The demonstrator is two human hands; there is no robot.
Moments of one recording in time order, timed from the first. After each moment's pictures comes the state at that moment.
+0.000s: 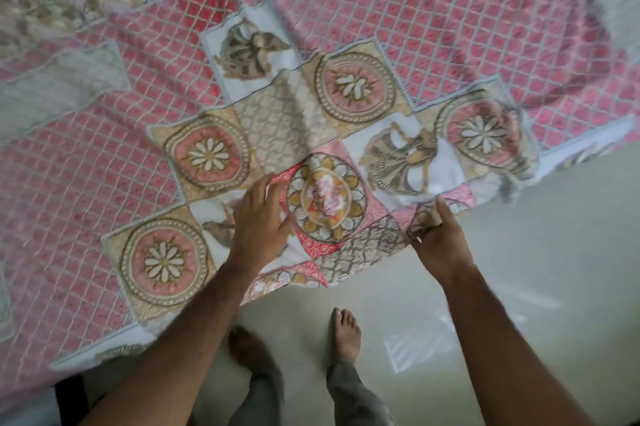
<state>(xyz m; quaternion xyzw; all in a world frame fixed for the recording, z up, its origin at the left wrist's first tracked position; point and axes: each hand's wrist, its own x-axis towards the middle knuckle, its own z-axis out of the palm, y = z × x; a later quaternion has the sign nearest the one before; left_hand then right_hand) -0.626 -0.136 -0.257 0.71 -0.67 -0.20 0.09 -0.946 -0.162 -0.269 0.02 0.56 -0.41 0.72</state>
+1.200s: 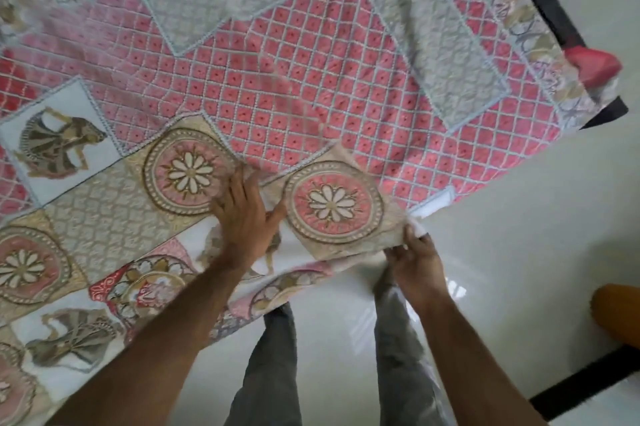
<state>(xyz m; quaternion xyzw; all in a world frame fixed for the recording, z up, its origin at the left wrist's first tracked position) -0.921 -0.371 -0.284 0.76 -0.62 -0.21 -0.03 -1.217 -0.317 -0.263 0.11 0.57 -0.47 0.67</state>
